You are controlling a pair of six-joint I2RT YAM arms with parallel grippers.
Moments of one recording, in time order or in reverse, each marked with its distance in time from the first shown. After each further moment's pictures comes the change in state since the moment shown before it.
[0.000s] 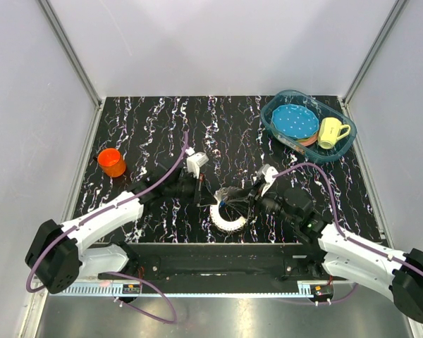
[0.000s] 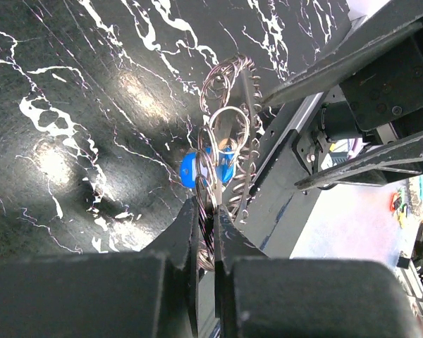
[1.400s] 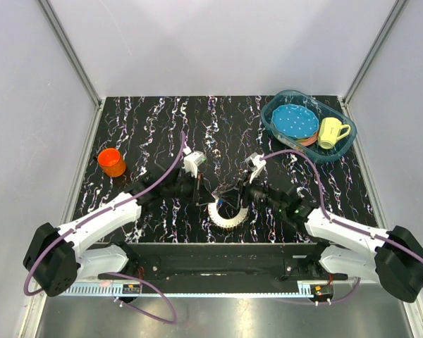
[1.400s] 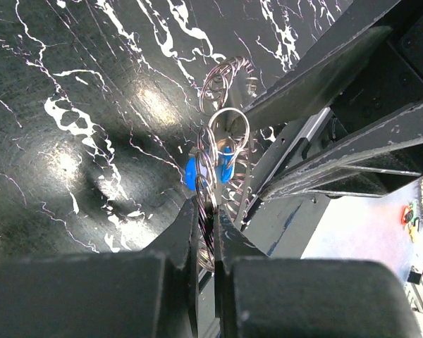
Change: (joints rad) left arm 0.000 -0.039 0.000 -0.031 -0.054 0.005; right arm 0.000 0.230 0.166 -0.033 -0.004 0.190
